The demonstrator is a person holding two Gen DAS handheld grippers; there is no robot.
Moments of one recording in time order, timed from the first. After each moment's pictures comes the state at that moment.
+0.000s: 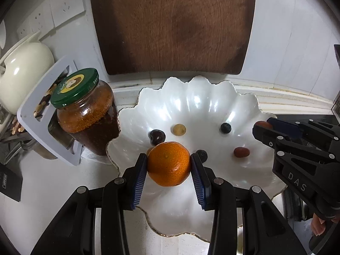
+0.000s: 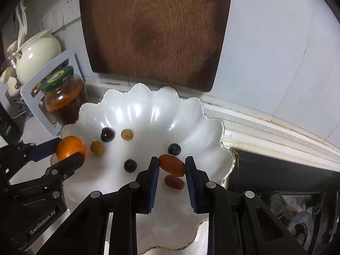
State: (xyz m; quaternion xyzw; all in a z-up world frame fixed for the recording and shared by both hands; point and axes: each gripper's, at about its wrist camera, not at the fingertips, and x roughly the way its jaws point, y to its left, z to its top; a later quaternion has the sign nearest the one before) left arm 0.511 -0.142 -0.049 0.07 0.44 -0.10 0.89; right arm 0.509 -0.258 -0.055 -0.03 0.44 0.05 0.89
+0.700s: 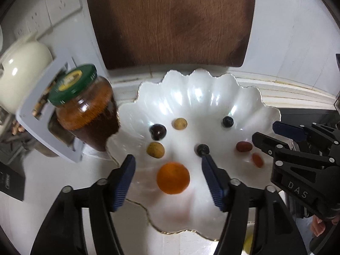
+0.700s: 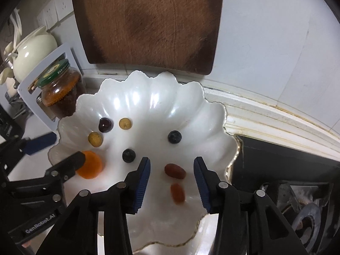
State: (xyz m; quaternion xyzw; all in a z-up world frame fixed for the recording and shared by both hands) left arm 0.515 -0.142 -0.045 0.08 0.45 -0.09 0.89; right arm 0.507 -0.262 -0.062 -0.01 0.47 0.06 0.88
